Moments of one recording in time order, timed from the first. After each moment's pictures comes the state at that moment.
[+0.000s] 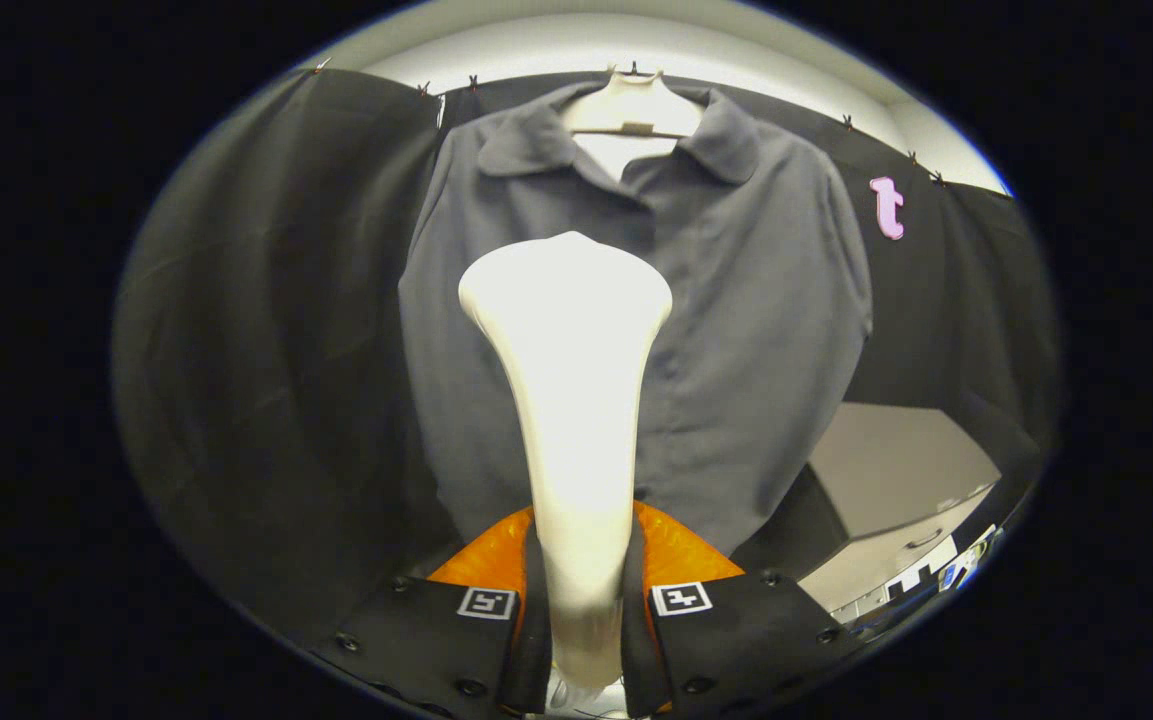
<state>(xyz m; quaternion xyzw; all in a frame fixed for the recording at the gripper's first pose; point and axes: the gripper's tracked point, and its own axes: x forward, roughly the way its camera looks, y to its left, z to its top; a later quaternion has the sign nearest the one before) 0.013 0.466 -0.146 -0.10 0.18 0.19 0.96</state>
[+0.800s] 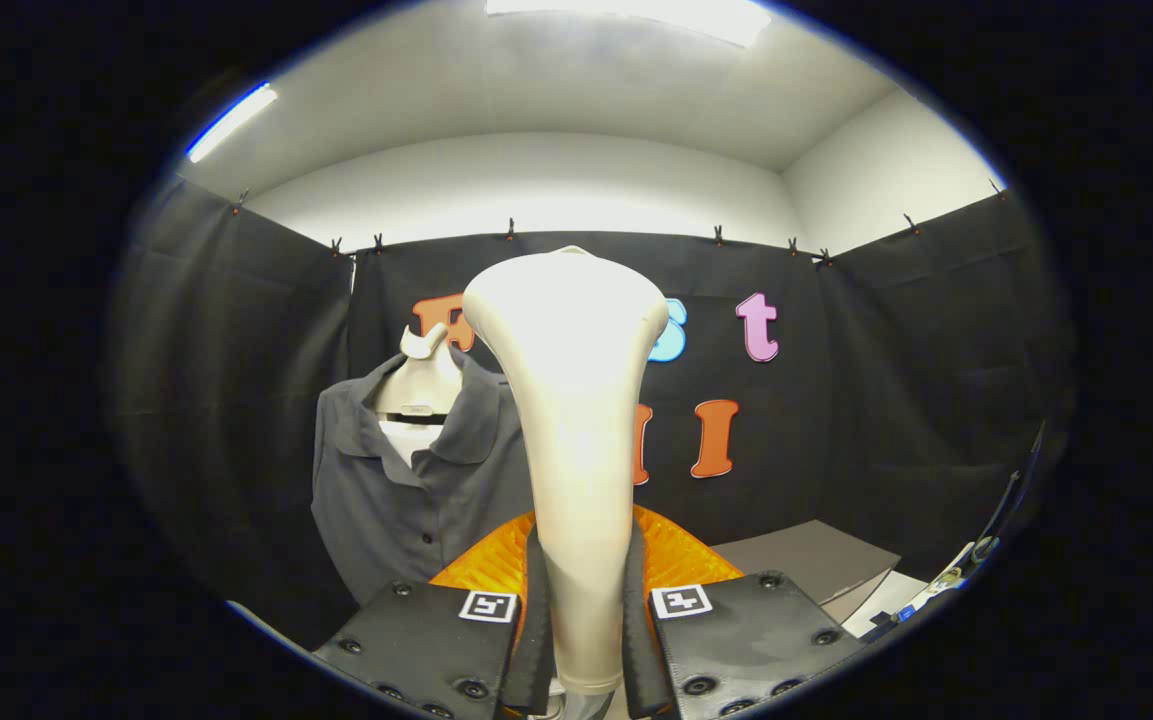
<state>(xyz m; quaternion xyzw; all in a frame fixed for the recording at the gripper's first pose) 0.002 0.246 0.116 -0.04 -0.04 0.11 0.99</state>
